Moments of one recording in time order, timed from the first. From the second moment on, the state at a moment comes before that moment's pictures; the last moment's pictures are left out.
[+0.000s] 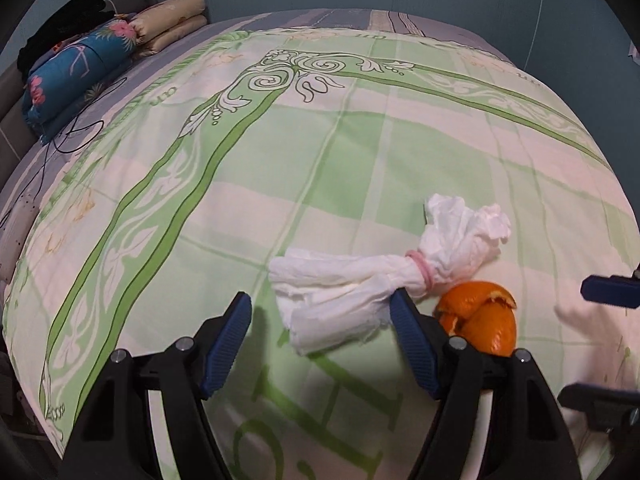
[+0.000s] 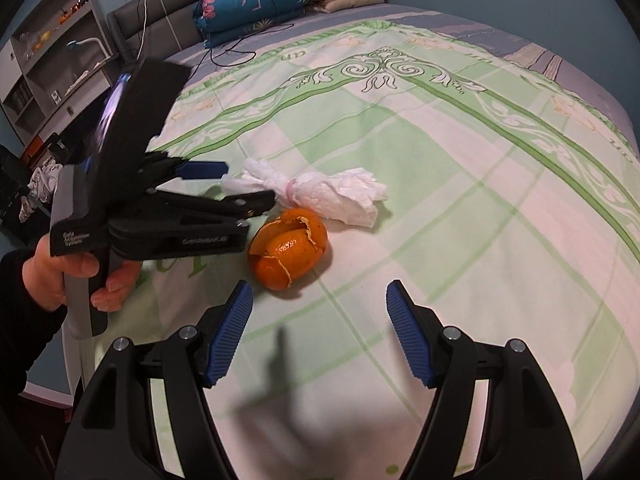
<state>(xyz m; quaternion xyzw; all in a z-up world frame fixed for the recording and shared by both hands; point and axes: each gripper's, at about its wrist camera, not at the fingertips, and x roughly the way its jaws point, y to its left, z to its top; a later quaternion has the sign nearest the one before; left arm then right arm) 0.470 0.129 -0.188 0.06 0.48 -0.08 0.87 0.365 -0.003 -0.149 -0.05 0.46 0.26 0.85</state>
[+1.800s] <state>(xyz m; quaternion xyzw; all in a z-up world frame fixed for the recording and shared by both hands) 0.495 0.108 -0.150 0.00 0.47 -0.14 0.87 0.305 -0.040 -0.104 -0.03 0.50 0.27 0.82</state>
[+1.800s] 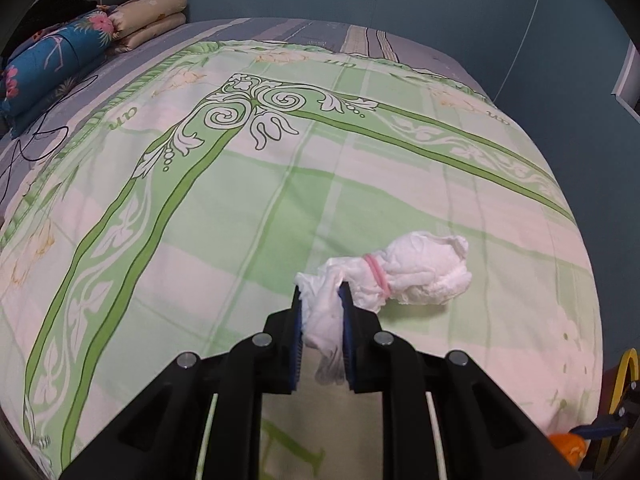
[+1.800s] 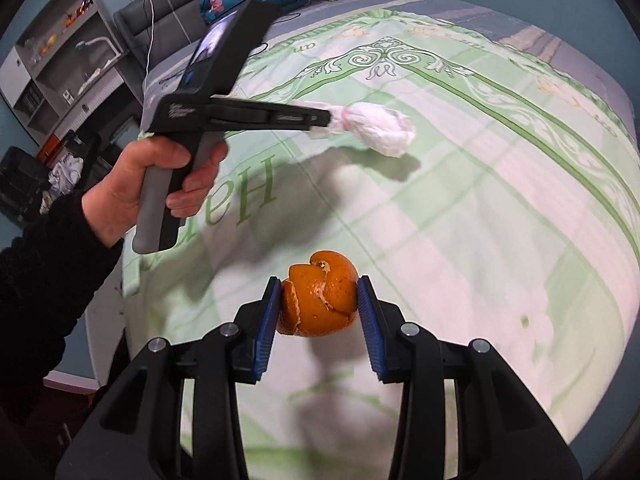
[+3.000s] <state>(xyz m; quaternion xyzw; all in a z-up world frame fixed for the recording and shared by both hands) 0.205 -0.054 0.012 0.02 0.32 -0.27 0.91 0.105 -0.295 -0.017 0.16 0.35 0.07 0.92</state>
